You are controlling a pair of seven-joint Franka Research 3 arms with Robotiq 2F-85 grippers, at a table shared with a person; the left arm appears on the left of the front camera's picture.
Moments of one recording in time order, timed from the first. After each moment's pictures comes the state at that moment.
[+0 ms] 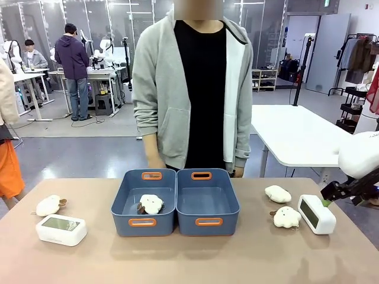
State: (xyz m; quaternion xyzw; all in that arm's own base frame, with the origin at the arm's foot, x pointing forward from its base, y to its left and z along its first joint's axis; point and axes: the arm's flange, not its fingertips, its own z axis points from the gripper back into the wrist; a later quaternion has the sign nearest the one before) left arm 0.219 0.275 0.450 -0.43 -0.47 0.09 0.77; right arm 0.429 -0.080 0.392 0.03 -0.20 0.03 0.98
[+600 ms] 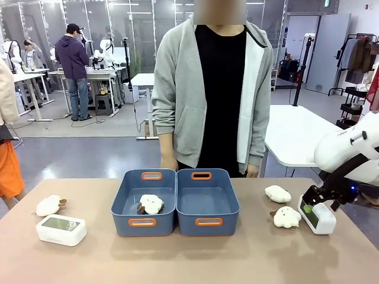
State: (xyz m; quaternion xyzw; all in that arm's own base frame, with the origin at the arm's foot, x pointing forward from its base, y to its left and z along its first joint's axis) left arm 0.219 0.275 0.450 -0.43 -0.47 0.09 0.77; right arm 0.489 -0.064 0.349 0.05 -0.12 0.06 0.99
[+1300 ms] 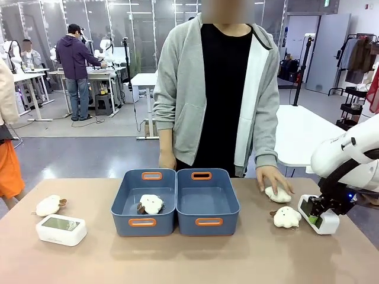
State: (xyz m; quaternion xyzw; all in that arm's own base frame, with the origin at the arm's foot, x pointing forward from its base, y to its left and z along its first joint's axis) left arm 0.219 0.275 0.450 -0.43 -0.47 0.09 0.77; right arm 0.501 -0.075 0.318 0.05 -0.08 0.04 0.99
